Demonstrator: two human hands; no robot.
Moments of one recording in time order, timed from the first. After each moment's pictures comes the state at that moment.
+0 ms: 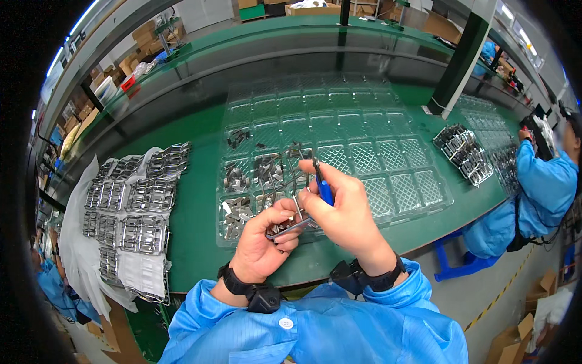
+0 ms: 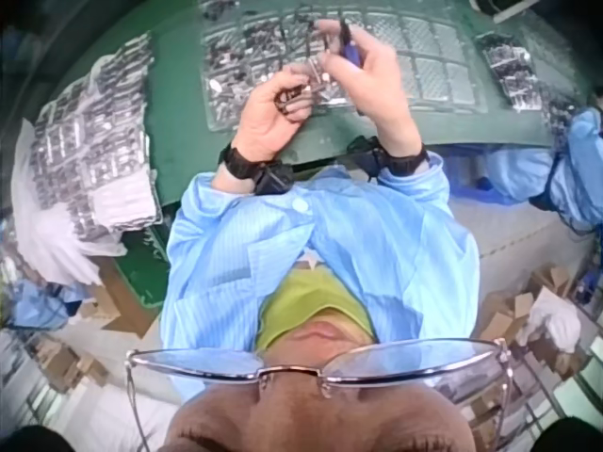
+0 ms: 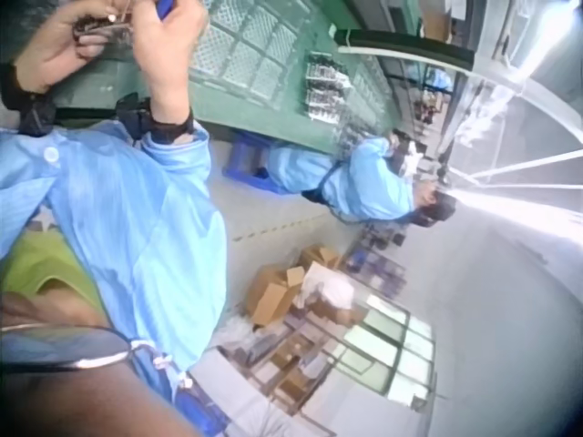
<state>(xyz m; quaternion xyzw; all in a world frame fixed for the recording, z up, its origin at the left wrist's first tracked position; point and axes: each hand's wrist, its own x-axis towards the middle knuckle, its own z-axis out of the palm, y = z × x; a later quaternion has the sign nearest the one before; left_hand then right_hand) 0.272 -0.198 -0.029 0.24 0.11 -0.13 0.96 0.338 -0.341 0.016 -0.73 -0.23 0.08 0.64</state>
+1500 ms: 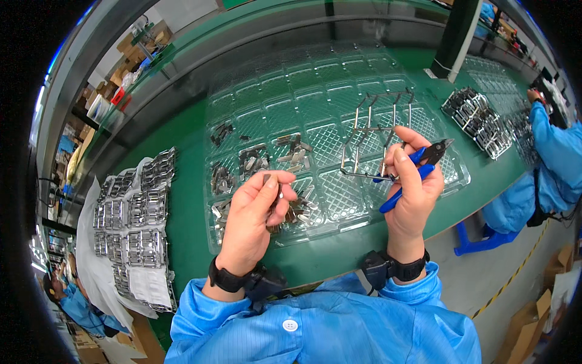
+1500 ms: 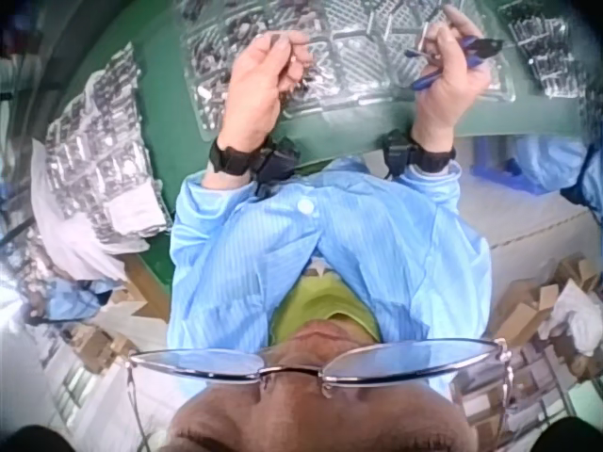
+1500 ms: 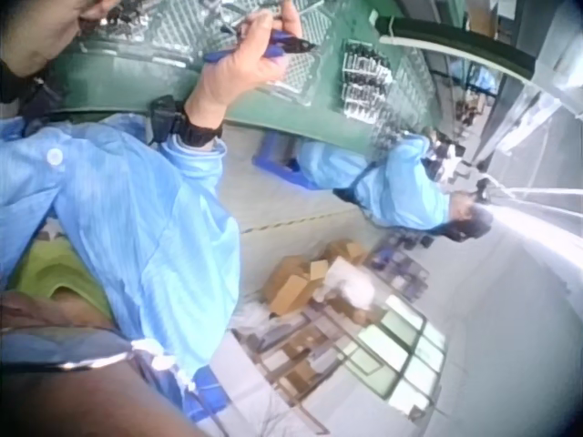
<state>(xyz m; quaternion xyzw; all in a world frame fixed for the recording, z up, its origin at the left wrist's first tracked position) 0.308 -0.206 -0.022 0.55 0.09 -0.01 0.83 0.382 -0.406 -0.037 -0.48 -0.12 -0.15 0.86</state>
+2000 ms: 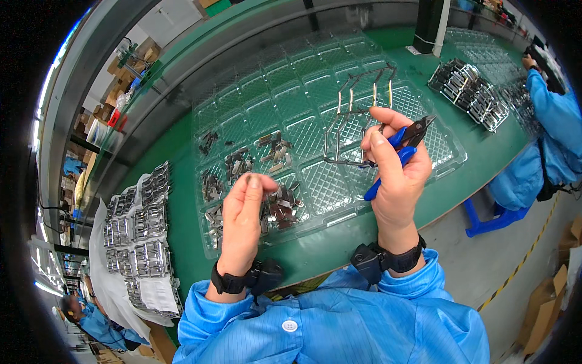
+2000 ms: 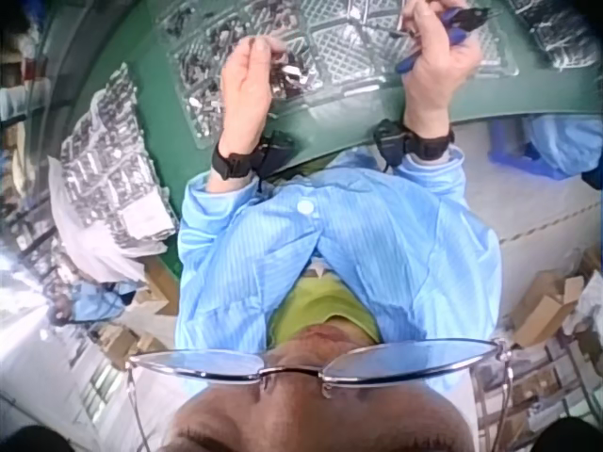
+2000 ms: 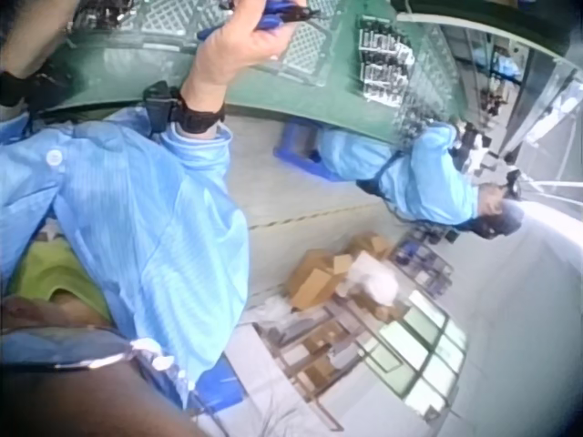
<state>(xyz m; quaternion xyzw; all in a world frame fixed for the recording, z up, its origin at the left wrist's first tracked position) 0.313 -0.212 -0.041 0.78 0.06 0.08 0.62 0.384 -0.410 -0.040 -0.51 -0.12 -0.19 0.83</state>
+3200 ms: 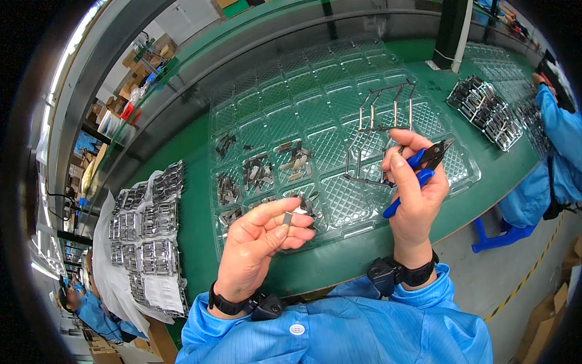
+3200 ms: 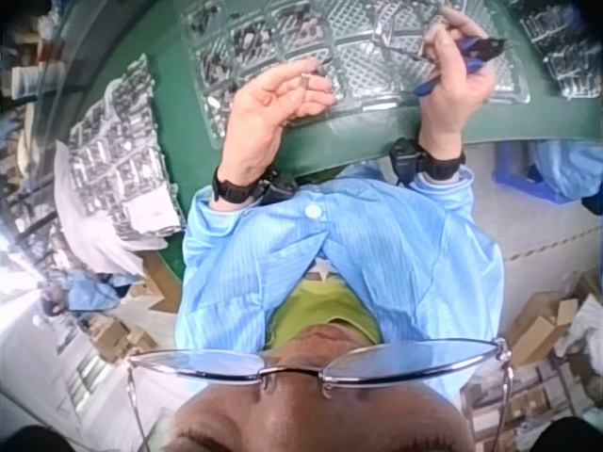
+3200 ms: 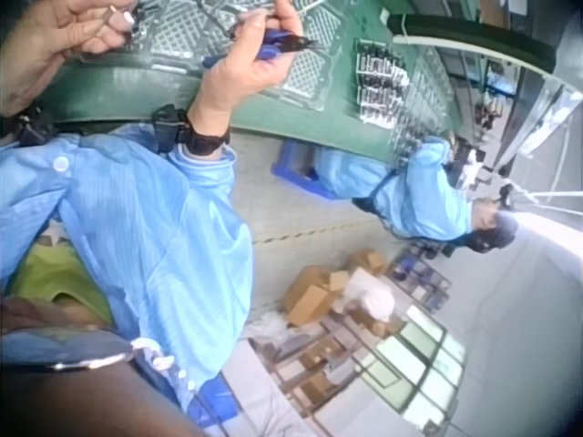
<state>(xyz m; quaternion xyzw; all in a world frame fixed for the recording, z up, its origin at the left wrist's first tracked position) 0.281 -0.214 0.001 0.56 0.08 -0.07 0.82 0.382 -0.411 -0.041 -0.52 -0.15 -0.17 0.82</state>
